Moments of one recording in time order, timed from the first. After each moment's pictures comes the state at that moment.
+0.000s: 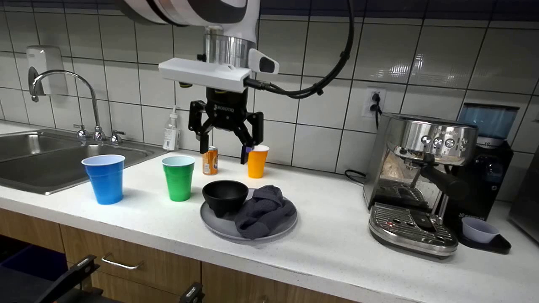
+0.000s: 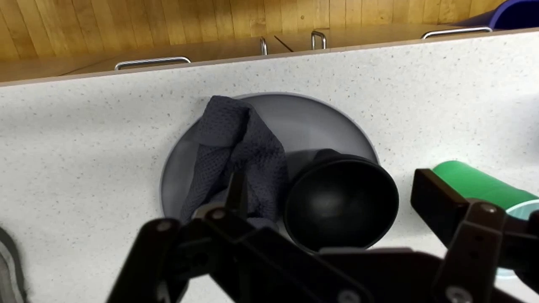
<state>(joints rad) -0.05 -0.34 -0.22 -2.76 -0.02 2.49 -0.20</state>
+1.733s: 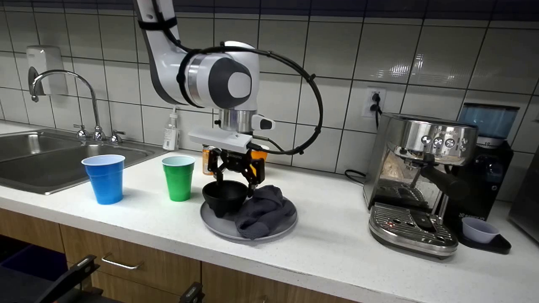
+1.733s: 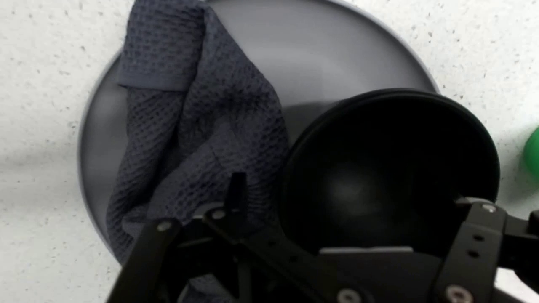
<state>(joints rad) -0.05 0.23 -0.11 -2.49 0.08 2.76 -0.13</state>
